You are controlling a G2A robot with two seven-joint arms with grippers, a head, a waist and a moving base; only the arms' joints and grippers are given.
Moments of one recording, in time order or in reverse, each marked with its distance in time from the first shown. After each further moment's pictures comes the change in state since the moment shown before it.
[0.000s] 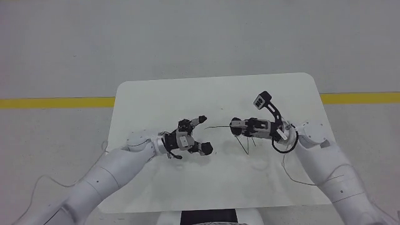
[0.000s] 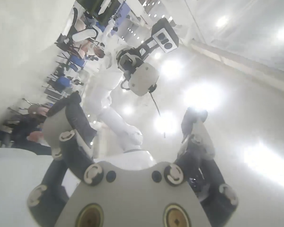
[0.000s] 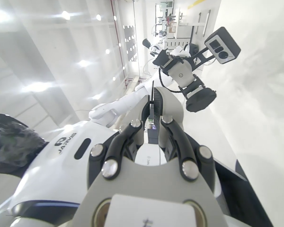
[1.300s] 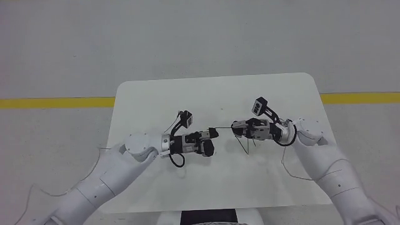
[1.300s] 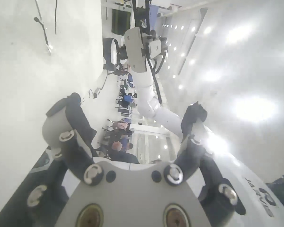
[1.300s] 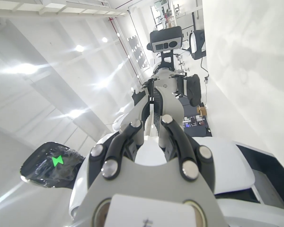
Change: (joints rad) left arm 0.089 0.049 -0.106 -0.255 0.560 -0.228 0.181; right arm 0.055 -0.009 -0.045 0.132 0.055 0.241 0.043
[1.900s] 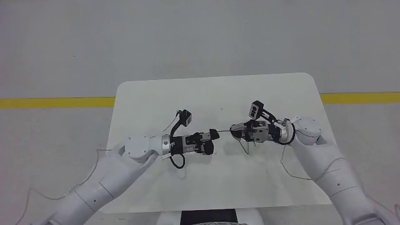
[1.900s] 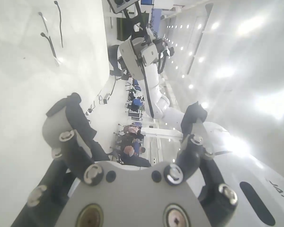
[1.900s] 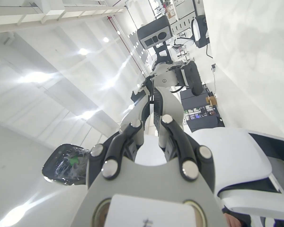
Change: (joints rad) left arm 0.024 0.005 -0.015 -0.035 0.075 -0.028 0.057; right arm 0.008 0.000 -0.017 -0.001 0.024 0.111 0.038
